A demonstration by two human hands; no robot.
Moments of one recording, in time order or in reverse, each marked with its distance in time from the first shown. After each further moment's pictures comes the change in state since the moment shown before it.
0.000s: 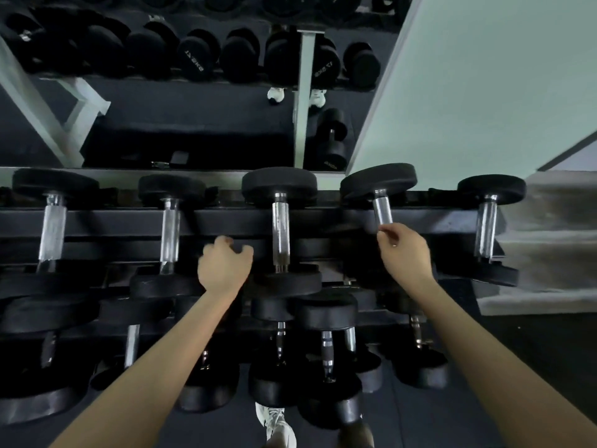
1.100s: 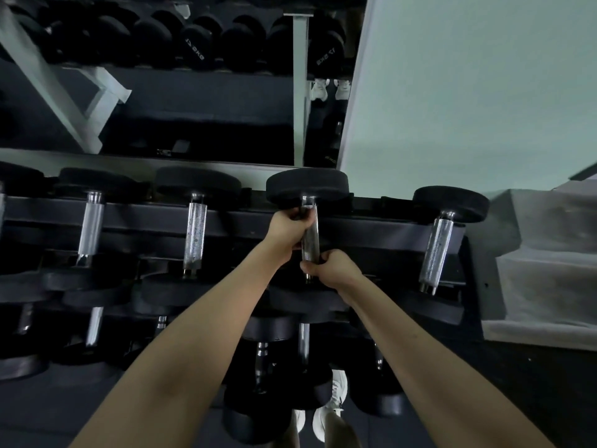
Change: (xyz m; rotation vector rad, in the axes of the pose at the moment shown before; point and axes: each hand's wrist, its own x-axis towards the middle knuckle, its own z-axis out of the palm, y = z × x) left_hand -0.037 0.207 0.167 -0.748 -0.368 -0.104; right_hand 0.092 0.098 0.005 0.049 -0.678 0.142
